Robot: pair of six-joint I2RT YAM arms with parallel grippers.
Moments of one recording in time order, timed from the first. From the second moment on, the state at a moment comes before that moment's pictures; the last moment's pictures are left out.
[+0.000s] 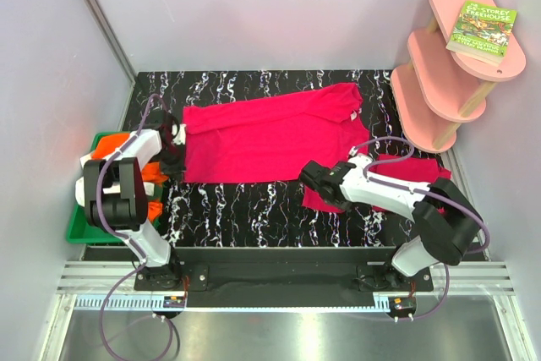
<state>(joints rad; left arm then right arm) 0.07 1.68 1.08 -0.74 0.09 0.03 0.83 1.53 0.91 -0.92 0.66 1.42</state>
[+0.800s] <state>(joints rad) 0.07 1.58 1.21 -0.77 0.10 0.04 0.69 1.36 1.05 -1.01 0.81 1.23</state>
